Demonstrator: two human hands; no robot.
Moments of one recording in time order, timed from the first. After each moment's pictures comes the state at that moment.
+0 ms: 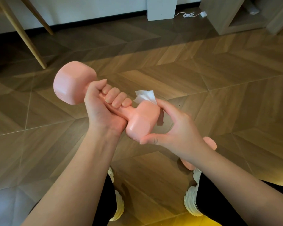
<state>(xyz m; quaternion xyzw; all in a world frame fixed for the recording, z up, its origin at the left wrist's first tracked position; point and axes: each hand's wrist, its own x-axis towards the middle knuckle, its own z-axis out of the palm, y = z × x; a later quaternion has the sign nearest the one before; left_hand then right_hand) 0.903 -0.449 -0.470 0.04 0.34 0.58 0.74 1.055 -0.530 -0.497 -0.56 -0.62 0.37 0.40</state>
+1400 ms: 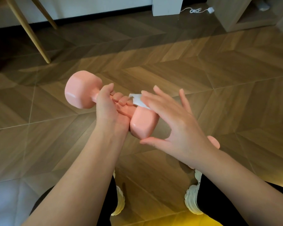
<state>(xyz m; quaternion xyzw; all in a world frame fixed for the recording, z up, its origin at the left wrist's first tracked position) 0.910 -0.447 -0.481 -0.04 0.44 0.58 0.68 1.051 -0.530 -0.492 -0.52 -0.77 0.18 0.32</state>
